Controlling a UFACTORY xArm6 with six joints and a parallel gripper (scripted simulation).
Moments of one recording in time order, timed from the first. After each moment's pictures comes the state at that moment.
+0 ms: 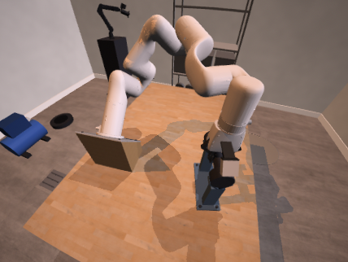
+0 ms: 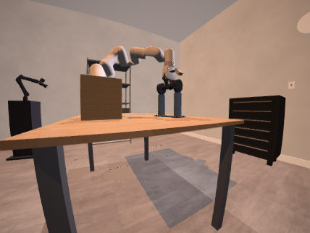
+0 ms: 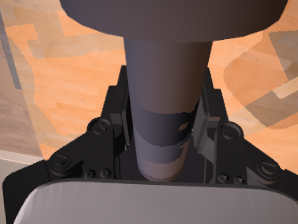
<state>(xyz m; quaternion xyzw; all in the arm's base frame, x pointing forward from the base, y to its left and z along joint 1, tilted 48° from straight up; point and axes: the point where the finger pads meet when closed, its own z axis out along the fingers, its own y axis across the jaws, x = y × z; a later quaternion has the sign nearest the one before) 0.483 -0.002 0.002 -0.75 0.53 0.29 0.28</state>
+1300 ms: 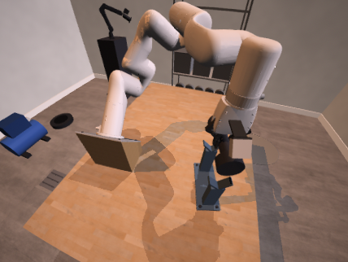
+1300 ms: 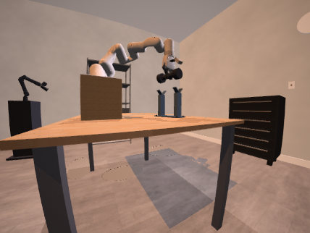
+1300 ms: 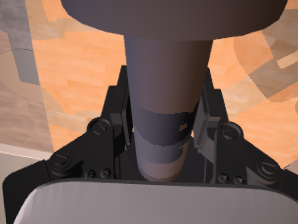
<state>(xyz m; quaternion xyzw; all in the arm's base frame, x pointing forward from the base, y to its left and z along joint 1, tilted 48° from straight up) 0.493 -0.060 0.056 -0.75 0.53 0.29 0.28</state>
